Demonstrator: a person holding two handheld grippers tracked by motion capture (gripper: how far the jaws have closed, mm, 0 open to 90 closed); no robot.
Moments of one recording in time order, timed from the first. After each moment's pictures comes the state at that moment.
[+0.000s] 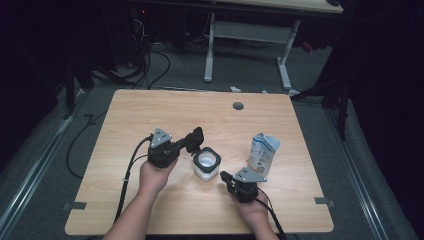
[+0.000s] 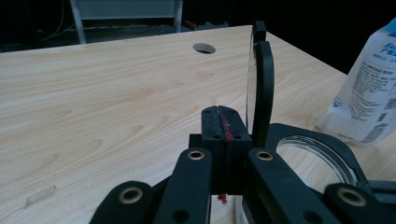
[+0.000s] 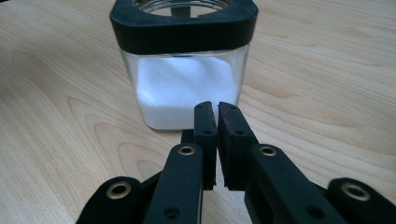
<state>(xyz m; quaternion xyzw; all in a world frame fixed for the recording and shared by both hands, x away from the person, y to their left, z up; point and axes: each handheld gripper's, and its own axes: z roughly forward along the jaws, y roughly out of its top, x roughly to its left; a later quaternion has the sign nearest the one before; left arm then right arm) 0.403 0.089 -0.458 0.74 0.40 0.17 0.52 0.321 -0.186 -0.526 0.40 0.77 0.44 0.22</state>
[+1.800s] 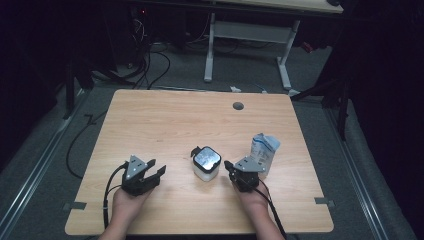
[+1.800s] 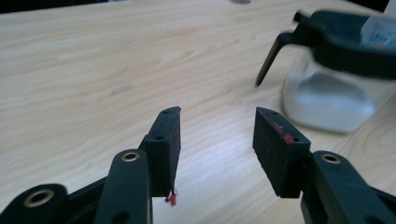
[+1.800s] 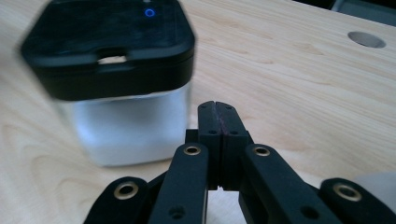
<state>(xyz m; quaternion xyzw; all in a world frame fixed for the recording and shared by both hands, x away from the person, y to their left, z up) 0.342 0.162 -0.505 0.75 0.42 0.22 0.46 0.347 -0.188 -0.514 0.41 0.76 0.42 0.27</state>
